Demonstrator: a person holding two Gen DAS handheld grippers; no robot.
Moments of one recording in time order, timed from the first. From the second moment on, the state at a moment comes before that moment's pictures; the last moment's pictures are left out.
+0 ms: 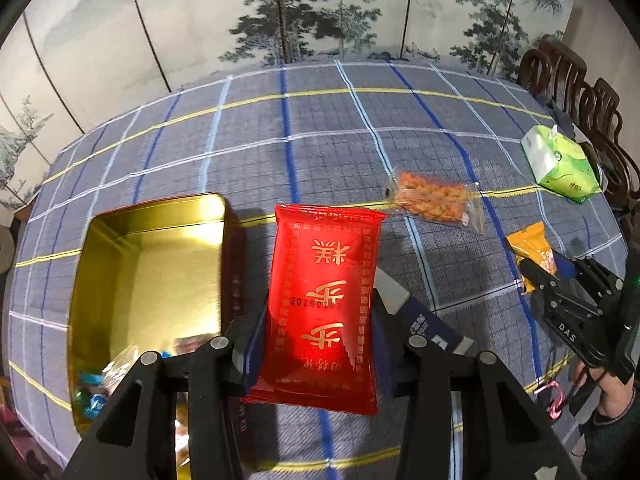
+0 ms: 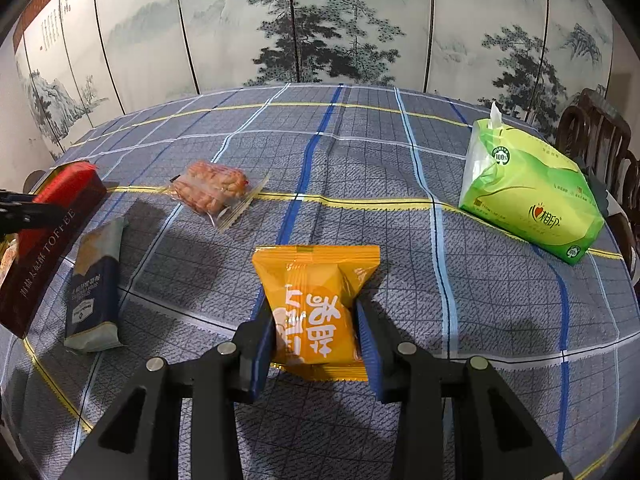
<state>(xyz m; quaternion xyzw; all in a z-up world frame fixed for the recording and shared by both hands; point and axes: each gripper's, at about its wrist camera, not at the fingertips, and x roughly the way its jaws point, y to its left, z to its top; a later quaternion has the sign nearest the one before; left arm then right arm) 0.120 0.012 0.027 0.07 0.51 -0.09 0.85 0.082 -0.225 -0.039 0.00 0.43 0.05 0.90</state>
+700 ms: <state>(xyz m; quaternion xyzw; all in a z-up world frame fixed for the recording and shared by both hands) 0.084 0.112 0.047 0.01 0.51 0.00 0.86 0.083 -0.225 -0.038 0.00 0.43 0.05 0.90</state>
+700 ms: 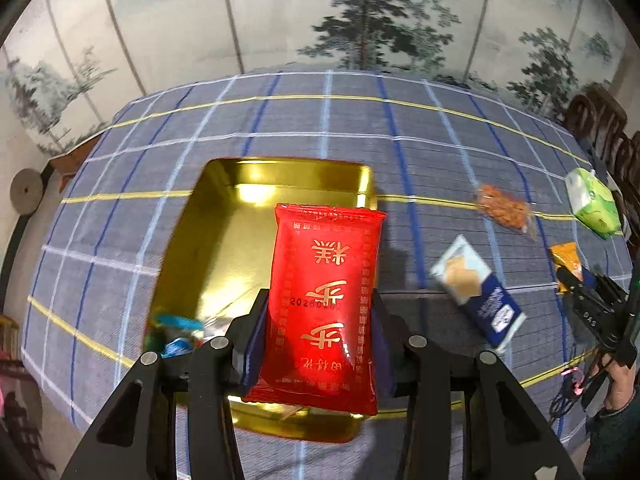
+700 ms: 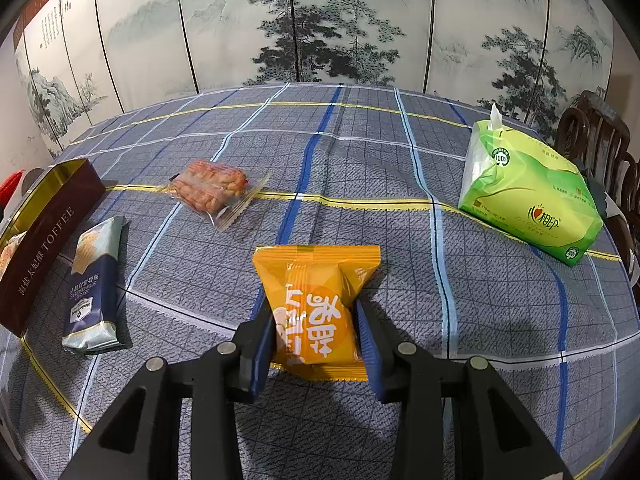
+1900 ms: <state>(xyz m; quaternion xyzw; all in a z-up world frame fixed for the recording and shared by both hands) 0.069 0.189 0.000 -0.01 0.54 0.05 0.84 0.080 -0.224 -0.037 -0.01 0.43 0.04 0.90</state>
